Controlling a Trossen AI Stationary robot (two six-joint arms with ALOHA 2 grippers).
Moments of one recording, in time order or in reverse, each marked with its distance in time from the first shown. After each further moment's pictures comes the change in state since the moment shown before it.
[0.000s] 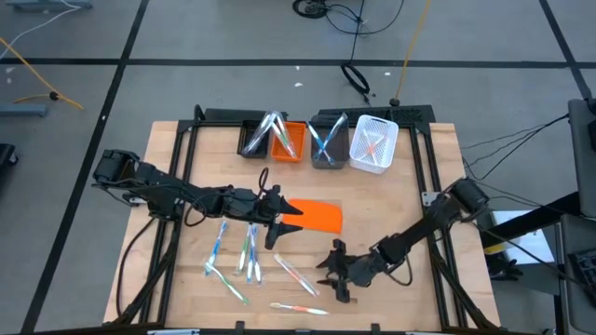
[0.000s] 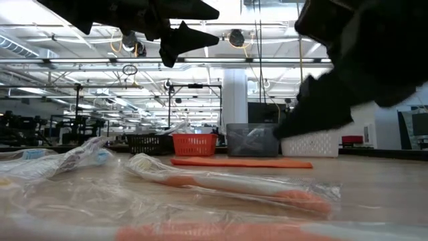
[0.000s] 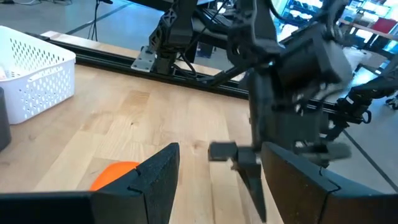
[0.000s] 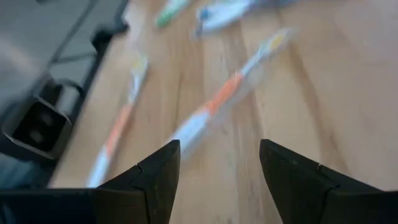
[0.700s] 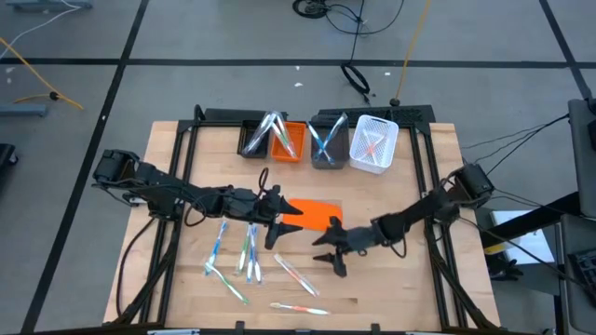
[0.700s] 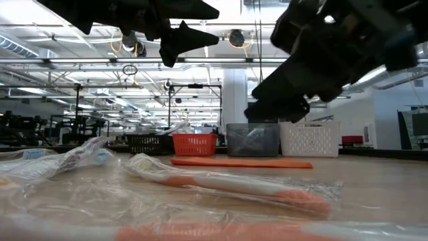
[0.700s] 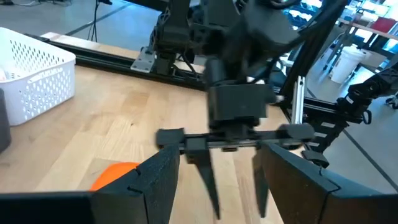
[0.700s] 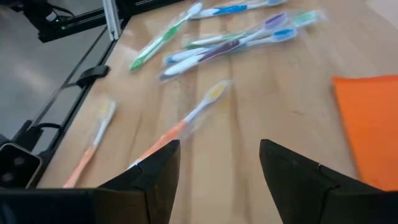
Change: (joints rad) left arm 0.000 0.000 0.000 0.000 0.001 0.005; right arm -0.214 -0.110 -0.136 0.163 -0.177 -0.121
